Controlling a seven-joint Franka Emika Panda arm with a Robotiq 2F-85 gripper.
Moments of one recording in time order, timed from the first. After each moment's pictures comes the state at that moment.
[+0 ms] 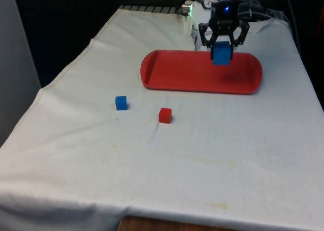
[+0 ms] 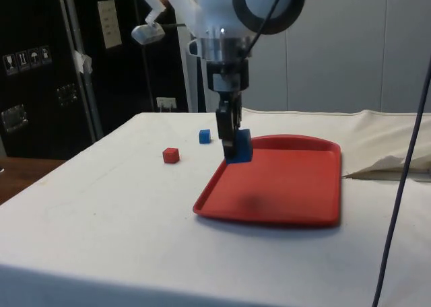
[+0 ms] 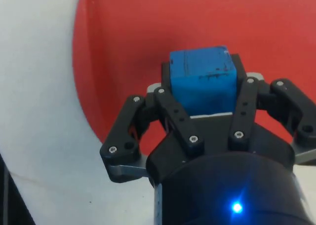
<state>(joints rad) 0.42 0.05 -0.31 -2.58 0.06 2.67 -0.07</state>
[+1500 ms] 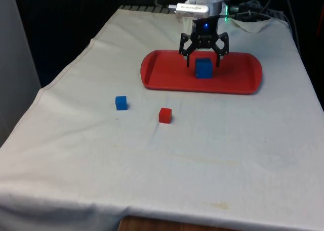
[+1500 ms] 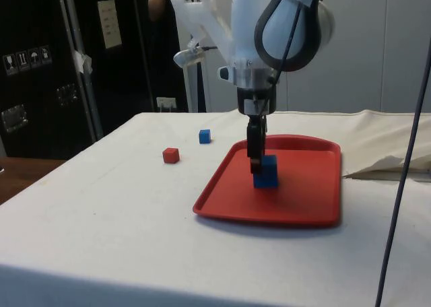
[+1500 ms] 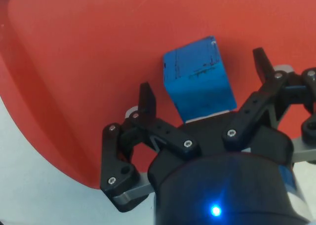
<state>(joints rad) 0.41 0.15 -0.38 -2.70 0.19 2.89 -0.29</state>
